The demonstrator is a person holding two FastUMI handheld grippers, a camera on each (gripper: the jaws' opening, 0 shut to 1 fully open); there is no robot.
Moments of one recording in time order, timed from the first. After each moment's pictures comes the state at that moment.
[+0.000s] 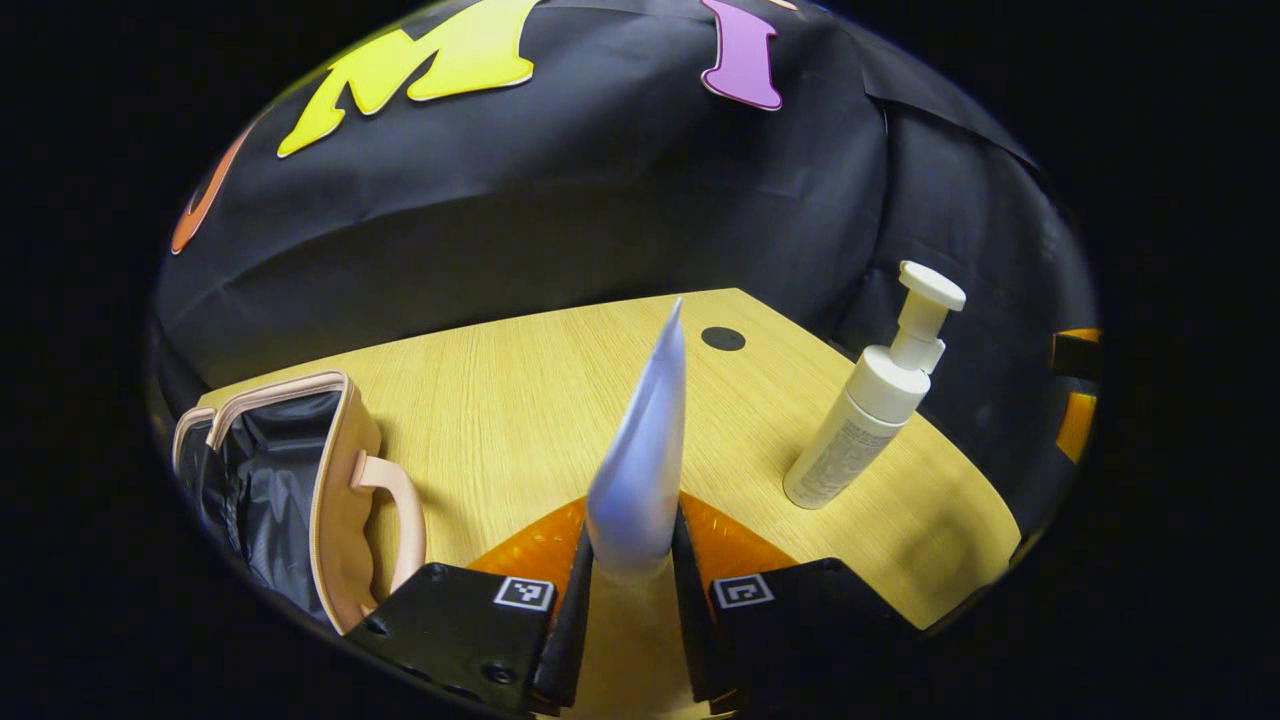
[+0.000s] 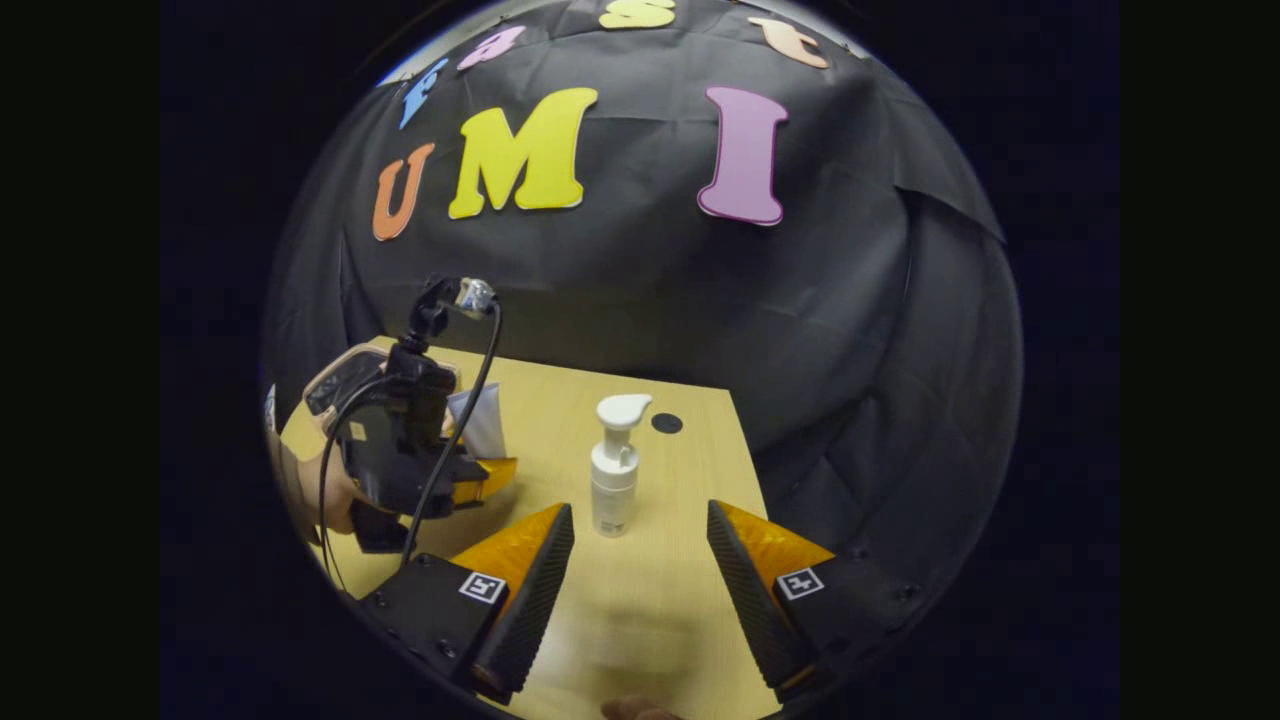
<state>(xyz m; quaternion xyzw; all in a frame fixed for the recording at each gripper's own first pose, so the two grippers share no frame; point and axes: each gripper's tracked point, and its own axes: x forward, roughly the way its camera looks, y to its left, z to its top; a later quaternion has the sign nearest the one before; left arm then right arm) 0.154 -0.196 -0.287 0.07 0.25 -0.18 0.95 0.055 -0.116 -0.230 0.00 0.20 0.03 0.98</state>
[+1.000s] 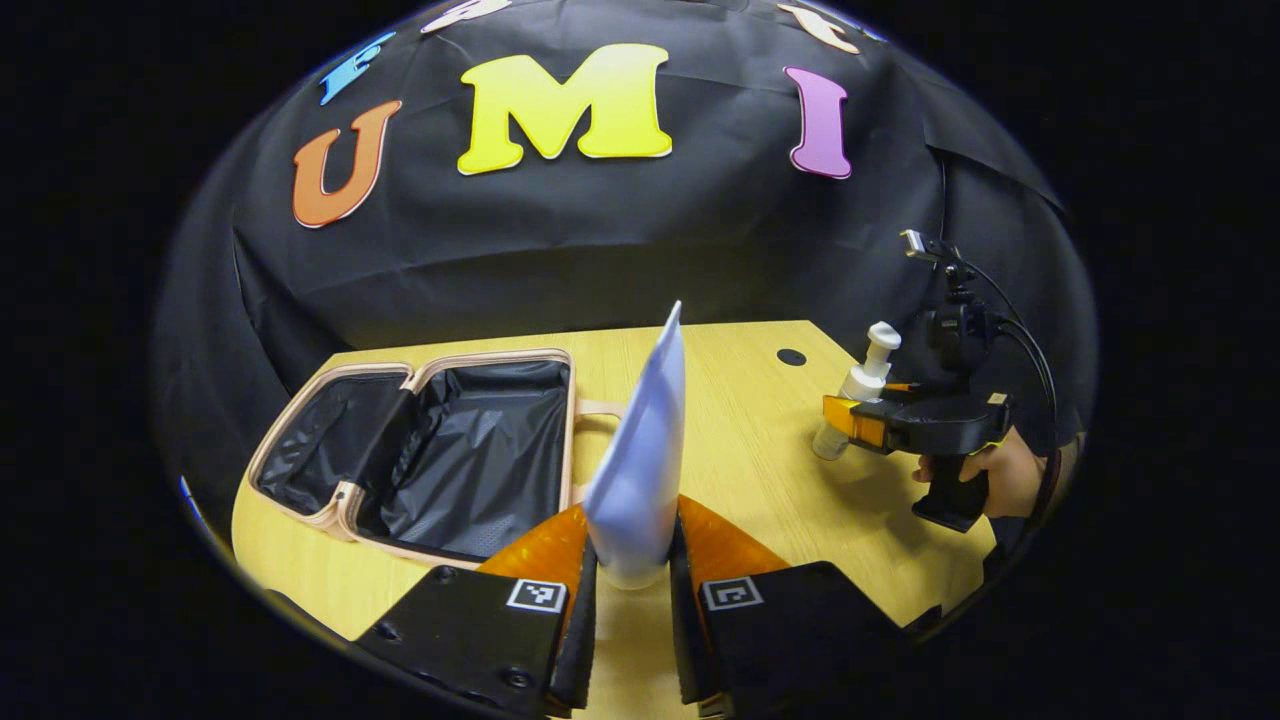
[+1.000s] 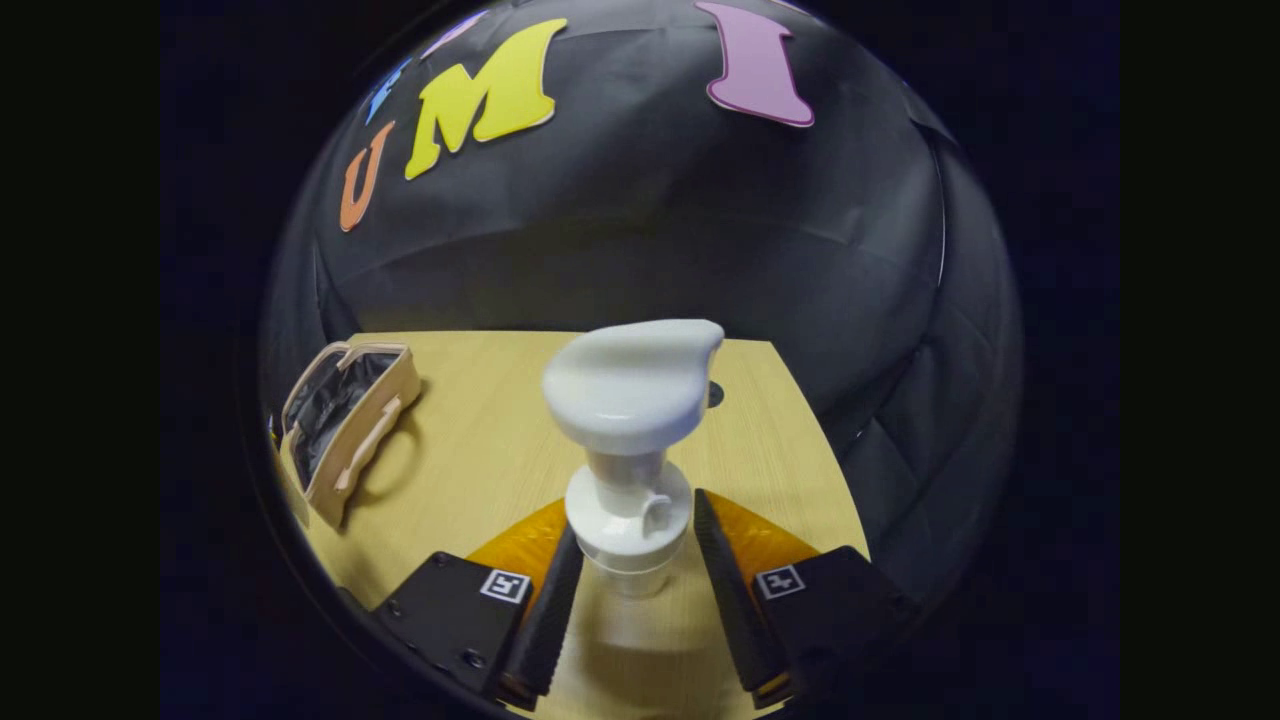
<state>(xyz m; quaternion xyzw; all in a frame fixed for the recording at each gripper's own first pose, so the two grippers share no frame) 0.004 -0.070 -0.198 0.05 0.23 -0.05 0.97 0.171 -0.084 -0.322 0.04 0.25 0.03 0.97</state>
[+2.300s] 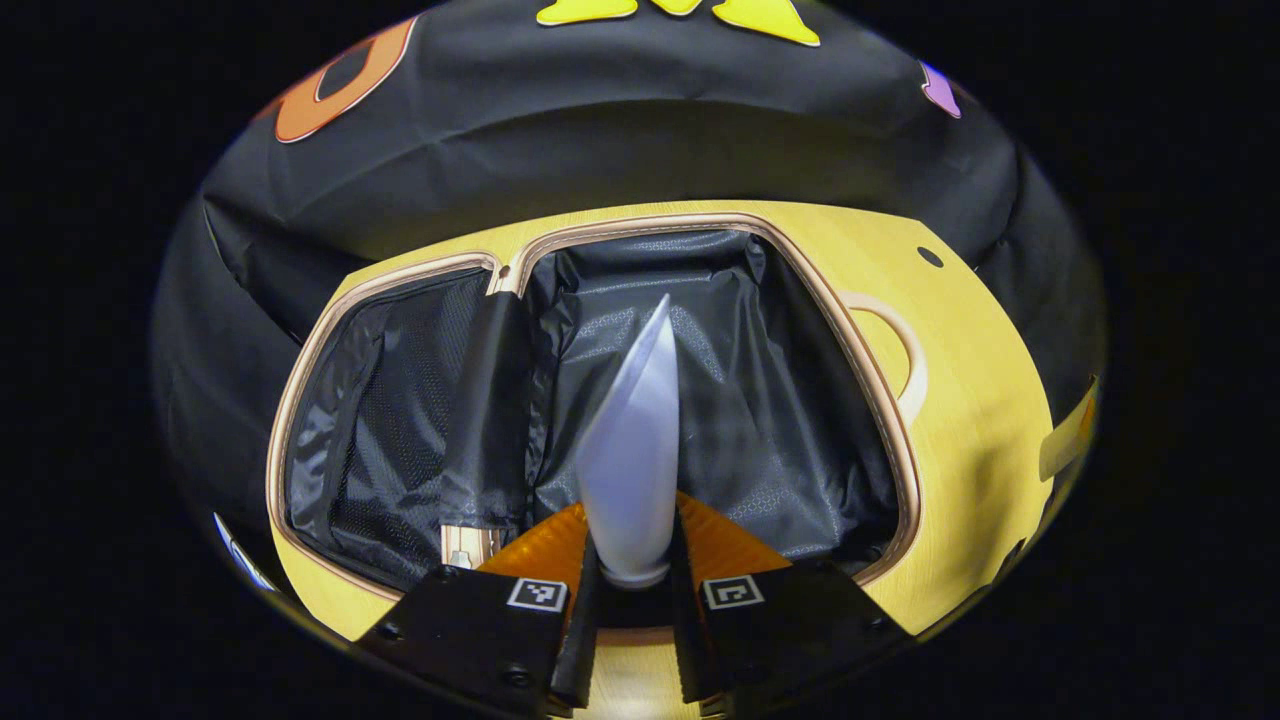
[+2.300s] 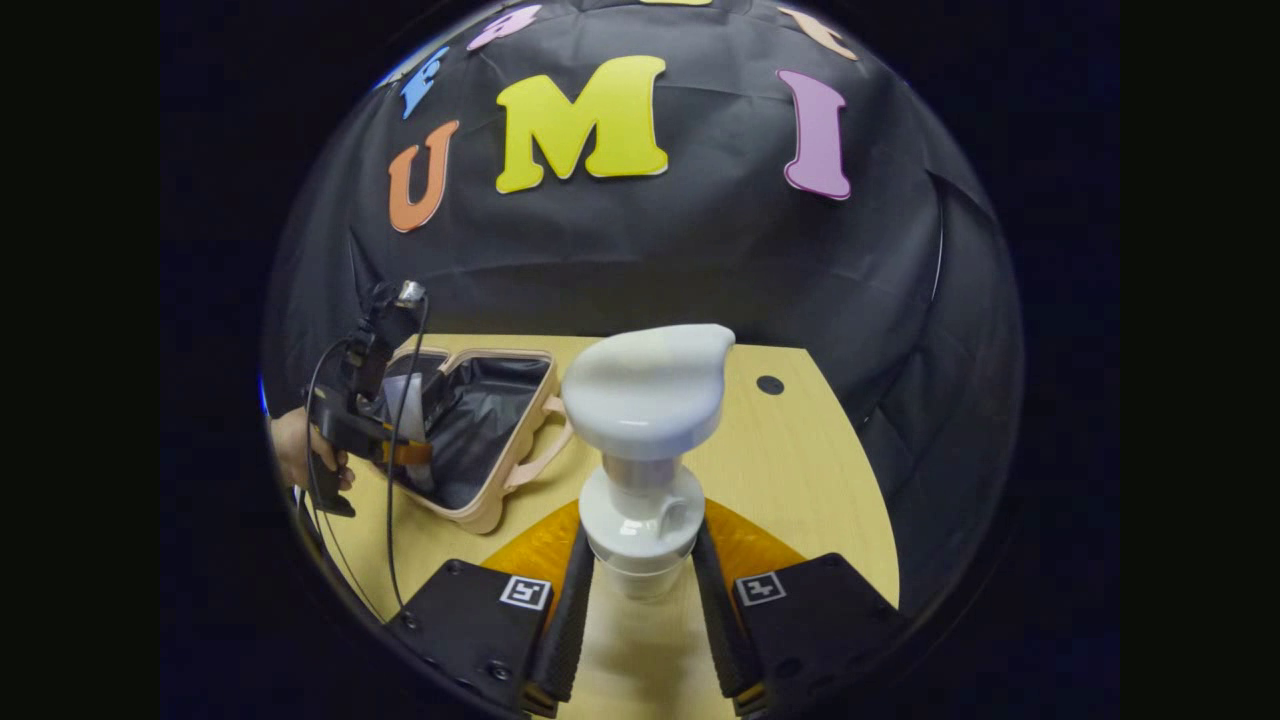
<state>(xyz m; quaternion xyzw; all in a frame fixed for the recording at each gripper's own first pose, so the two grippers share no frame) 0.087 0.117 -0.290 0.06 0.42 -0.03 0.91 0.014 0.063 -0.220 0.04 0.27 0.05 0.96</state>
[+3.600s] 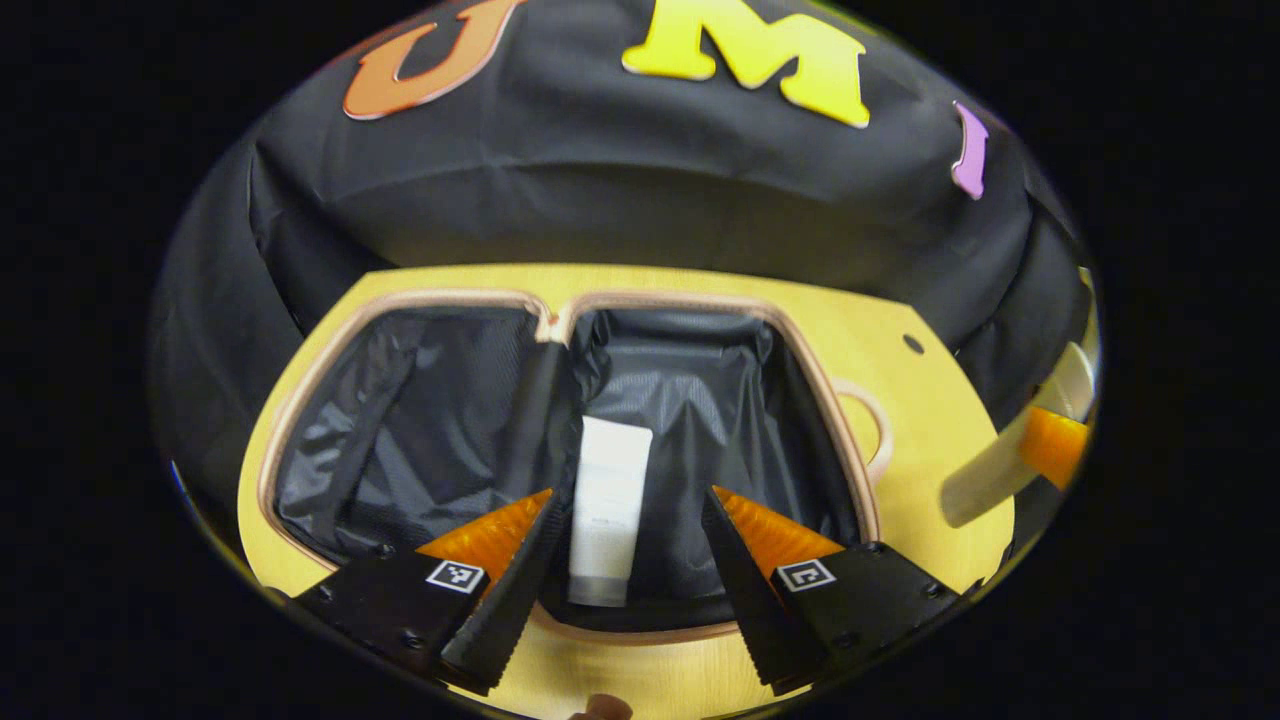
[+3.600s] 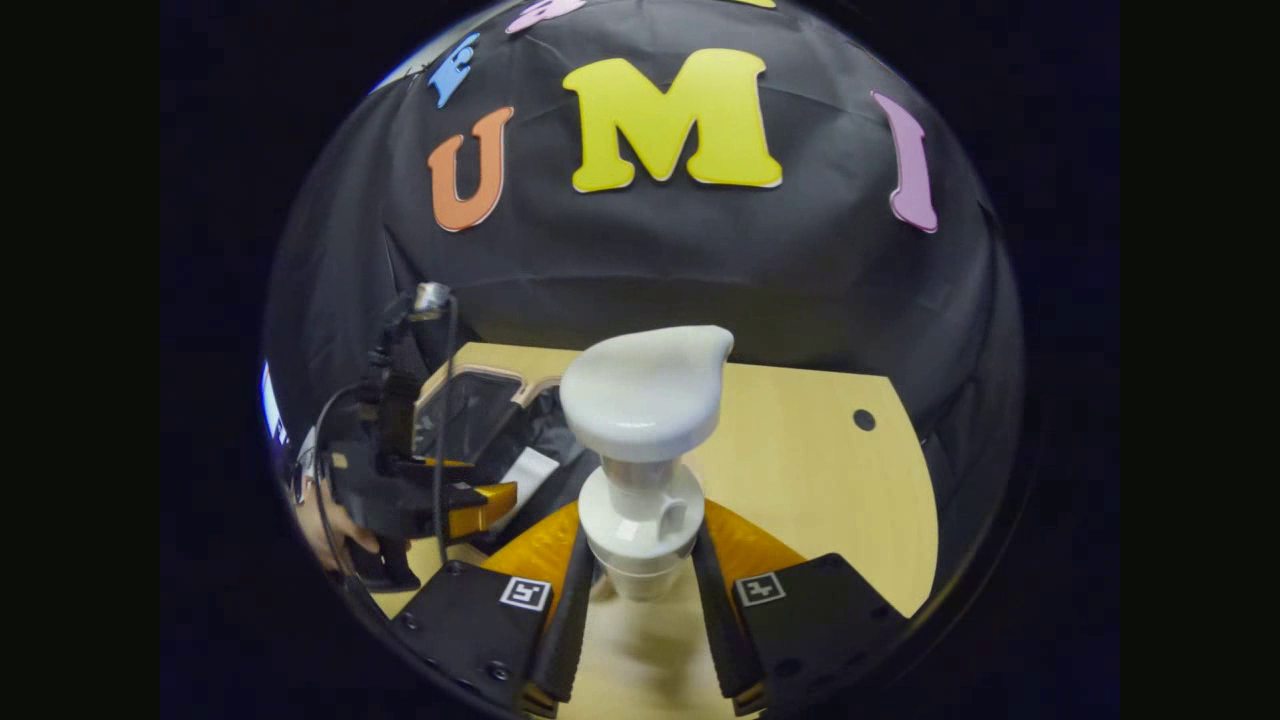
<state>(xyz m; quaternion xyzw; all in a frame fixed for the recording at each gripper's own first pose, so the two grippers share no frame) 0.087 0.130 -0.232 -0.03 0.31 -0.05 0.95 0.082 0.220 -0.171 0.04 0.26 0.14 0.95</state>
